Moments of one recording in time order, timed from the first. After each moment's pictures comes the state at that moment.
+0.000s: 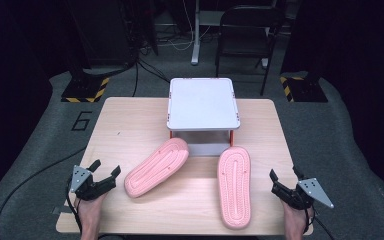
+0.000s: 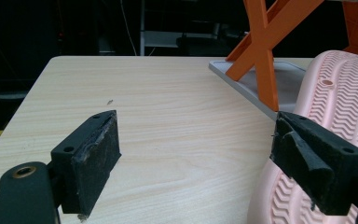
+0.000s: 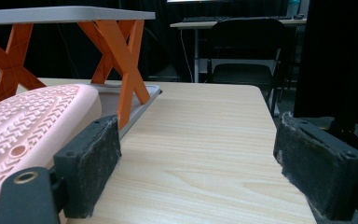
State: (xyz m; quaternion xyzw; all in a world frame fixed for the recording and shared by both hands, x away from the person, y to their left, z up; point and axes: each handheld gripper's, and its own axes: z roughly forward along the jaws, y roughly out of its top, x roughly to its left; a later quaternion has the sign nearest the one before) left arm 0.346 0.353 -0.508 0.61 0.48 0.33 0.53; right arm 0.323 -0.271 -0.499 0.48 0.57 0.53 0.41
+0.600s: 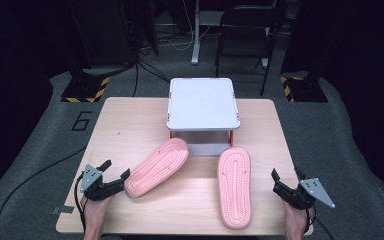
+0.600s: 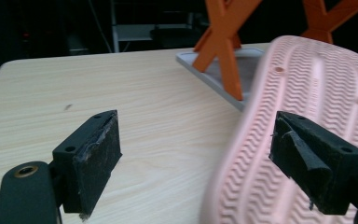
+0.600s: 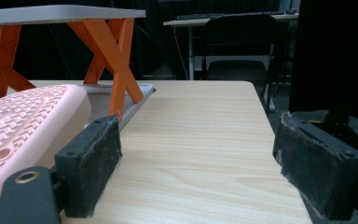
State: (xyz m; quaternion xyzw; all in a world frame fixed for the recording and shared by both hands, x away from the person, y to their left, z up) left arm 0.345 0.325 -0.502 0.66 0.43 0.30 0.54; right arm 0.324 -0.275 -0.501 0.50 0.56 0.52 0.41
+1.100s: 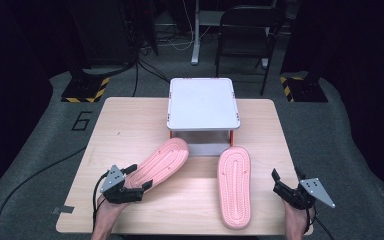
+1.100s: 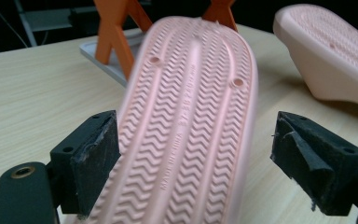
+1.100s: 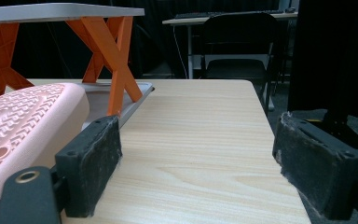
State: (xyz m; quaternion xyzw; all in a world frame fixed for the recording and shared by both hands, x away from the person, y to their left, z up) left arm 0.346 0.275 -0.497 0.75 0.32 0.21 0.53; right arm 0.325 -0.275 -0.501 0.50 0.56 0.52 0.41
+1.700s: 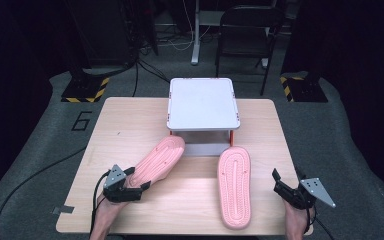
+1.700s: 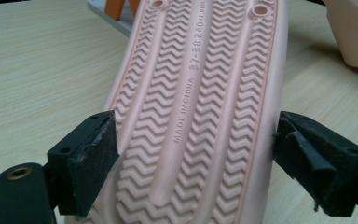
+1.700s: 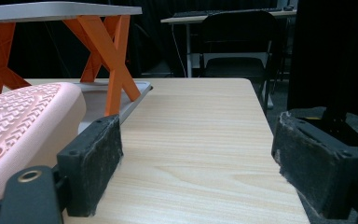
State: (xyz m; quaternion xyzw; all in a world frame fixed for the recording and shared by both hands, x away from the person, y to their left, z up) left arm 0.357 0.290 -0.512 0.76 0.37 0.21 0.49; right arm 0.325 -0.276 -0.502 0.50 0.56 0.52 0.41
